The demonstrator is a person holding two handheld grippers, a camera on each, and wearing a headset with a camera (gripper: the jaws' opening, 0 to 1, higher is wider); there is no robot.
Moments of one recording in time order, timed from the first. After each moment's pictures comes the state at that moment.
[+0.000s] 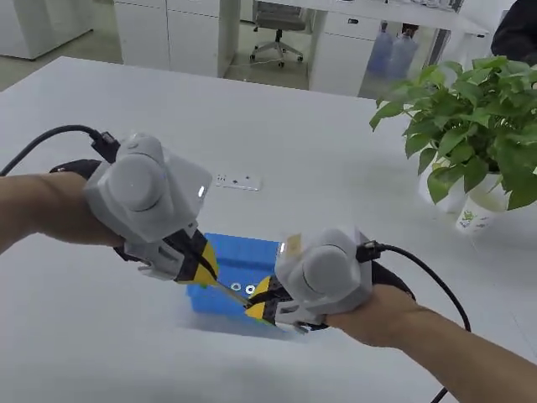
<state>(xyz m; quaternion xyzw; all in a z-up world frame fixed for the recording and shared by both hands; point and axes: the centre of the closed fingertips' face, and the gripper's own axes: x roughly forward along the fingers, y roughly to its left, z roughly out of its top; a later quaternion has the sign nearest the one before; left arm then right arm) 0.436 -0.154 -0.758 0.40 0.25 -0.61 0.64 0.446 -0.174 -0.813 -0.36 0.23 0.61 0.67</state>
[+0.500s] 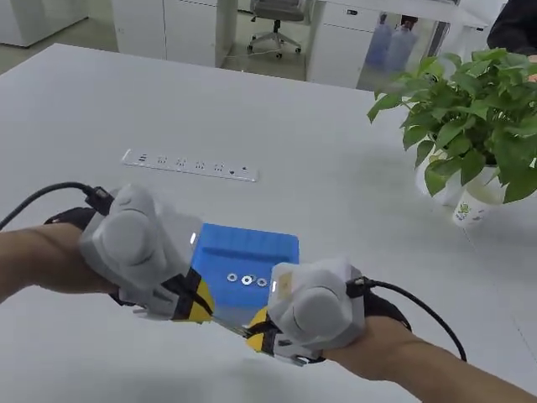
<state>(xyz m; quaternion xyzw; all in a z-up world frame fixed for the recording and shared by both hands) 0.412 -0.158 -0.805 0.37 0.26 -0.62 0.64 0.419 -0.185 -0.856 -0.38 0.25 0.62 0.64</state>
